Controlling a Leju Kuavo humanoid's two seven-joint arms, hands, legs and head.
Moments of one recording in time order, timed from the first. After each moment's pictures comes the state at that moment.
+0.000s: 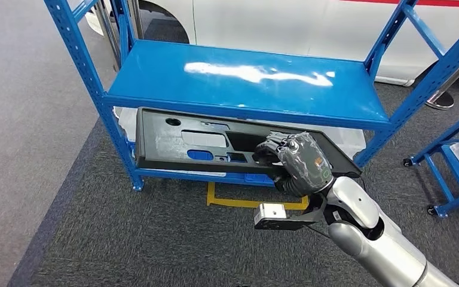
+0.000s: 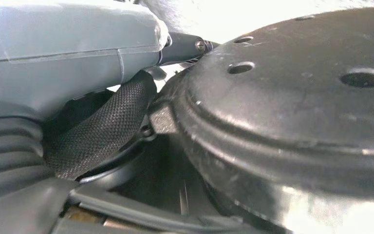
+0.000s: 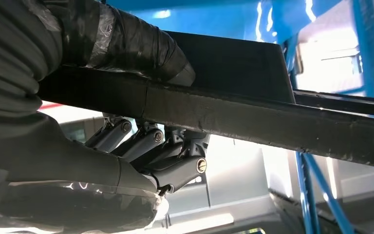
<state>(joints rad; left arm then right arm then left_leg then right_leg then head) -0.09 0.02 -1.20 -0.18 1.51 0.04 0.36 -0.45 -0.50 0.68 -1.56 0.80 -0.20 -0.29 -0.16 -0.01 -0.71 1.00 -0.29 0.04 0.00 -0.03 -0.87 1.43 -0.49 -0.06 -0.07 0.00</state>
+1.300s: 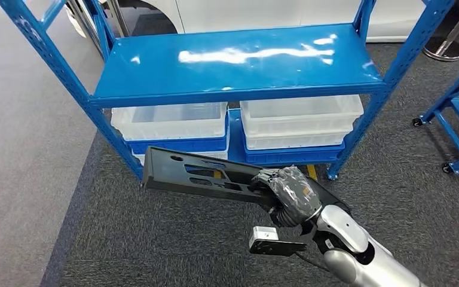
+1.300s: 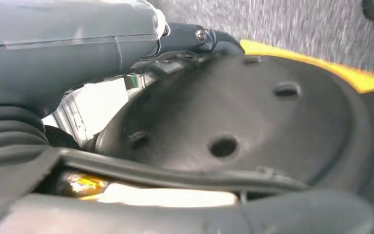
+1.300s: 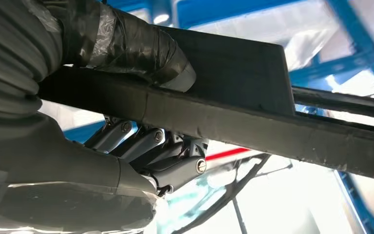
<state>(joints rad) -0.06 0.05 -1.23 -0.11 1.50 0.08 0.25 -0.24 -0.53 0.67 -1.60 0.79 -0.20 -0.21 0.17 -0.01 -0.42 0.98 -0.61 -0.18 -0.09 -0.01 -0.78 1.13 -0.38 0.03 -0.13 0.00</state>
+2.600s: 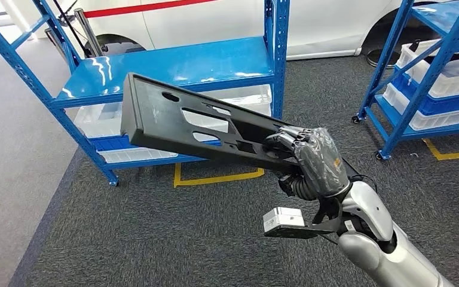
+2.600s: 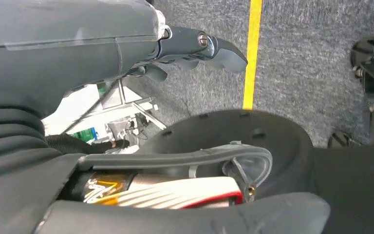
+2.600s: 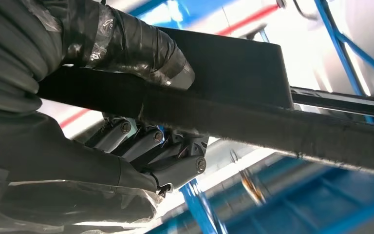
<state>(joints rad) -0.11 0.11 -1.26 -0.10 1.49 0.07 0.24 -0.37 -0.49 0.57 -1.80 0.79 -0.22 -0.20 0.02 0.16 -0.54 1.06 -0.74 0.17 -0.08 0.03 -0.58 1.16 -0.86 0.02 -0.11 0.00</state>
